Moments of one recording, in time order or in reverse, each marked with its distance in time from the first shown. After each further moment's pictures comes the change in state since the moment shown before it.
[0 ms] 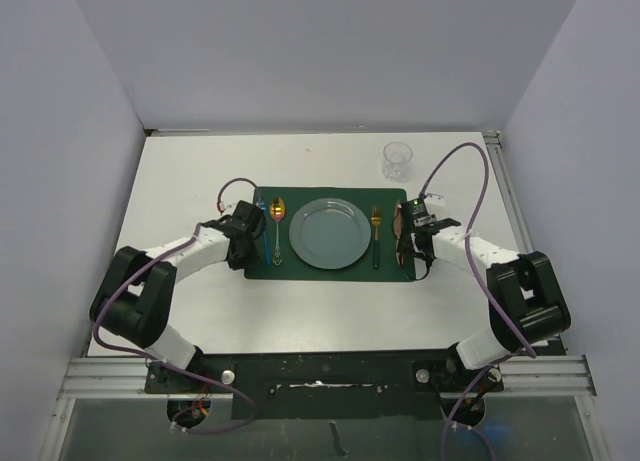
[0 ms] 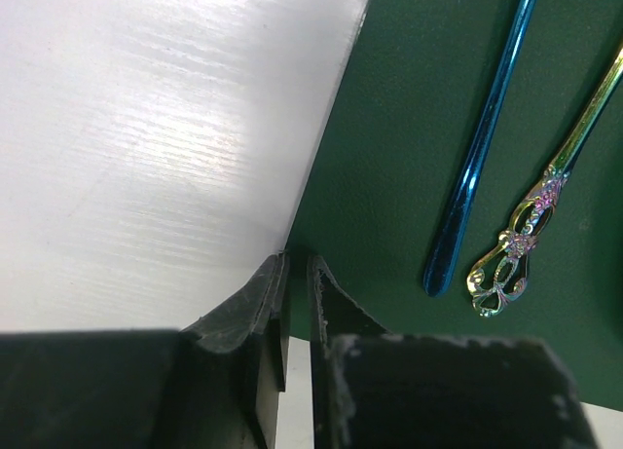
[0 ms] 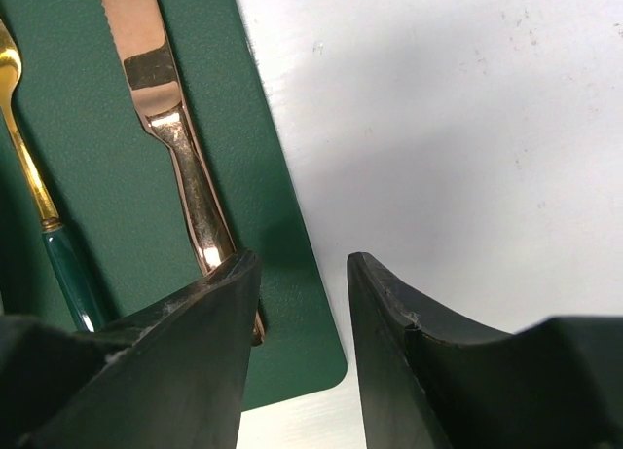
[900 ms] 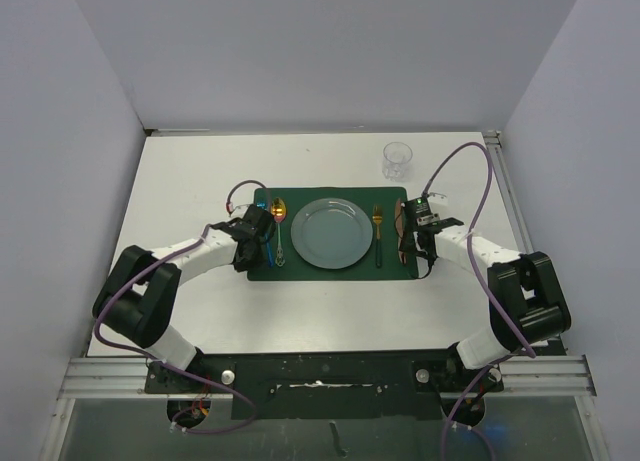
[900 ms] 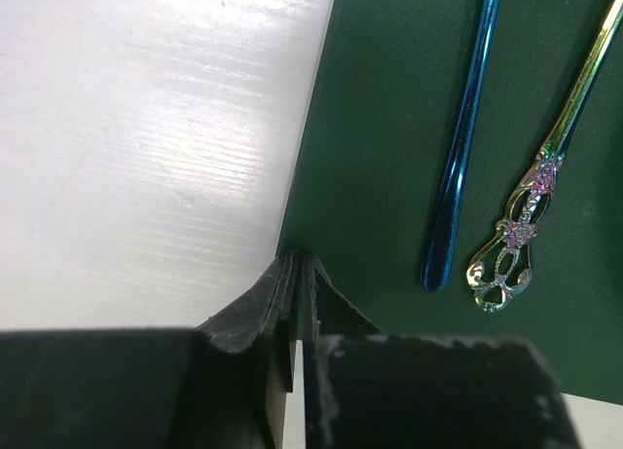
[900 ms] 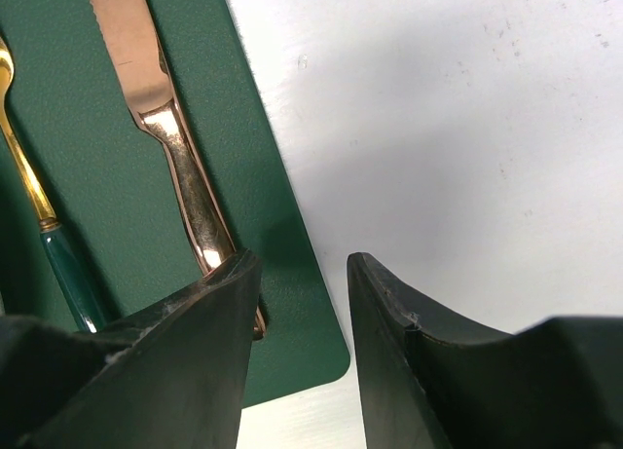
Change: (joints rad) left arm -0.079 0.014 0.010 -0.015 -0.061 -0.003; right arm -0.028 0.000 0.000 0.008 -0.008 -0.018
